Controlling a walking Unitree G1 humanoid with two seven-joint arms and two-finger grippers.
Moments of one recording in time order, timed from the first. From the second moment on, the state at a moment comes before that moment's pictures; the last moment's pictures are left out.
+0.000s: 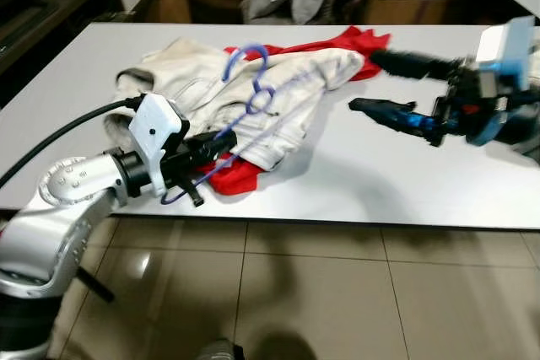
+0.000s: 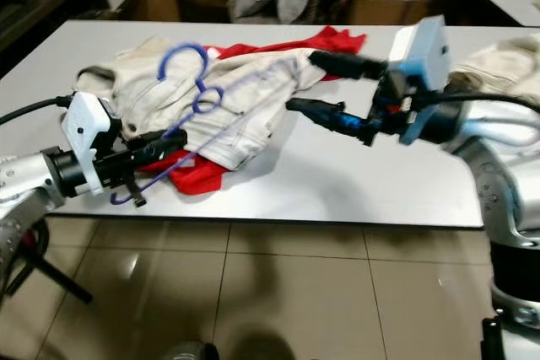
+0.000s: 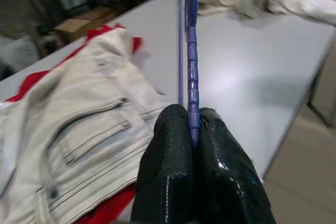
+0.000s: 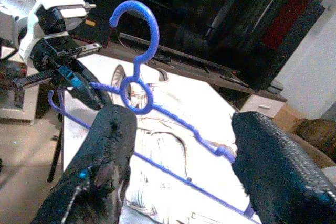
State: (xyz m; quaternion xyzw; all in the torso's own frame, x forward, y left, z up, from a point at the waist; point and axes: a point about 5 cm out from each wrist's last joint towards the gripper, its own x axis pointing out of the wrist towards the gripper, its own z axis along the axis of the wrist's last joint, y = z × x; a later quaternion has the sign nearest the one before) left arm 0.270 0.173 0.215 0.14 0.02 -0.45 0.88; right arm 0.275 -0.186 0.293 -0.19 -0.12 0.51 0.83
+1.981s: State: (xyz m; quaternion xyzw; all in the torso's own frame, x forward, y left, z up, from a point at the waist) left arm 0.258 0.148 0.249 0.32 0.01 -0.56 0.76; right arm 0.293 -0.125 0.260 -0.25 0.02 0.69 0.68
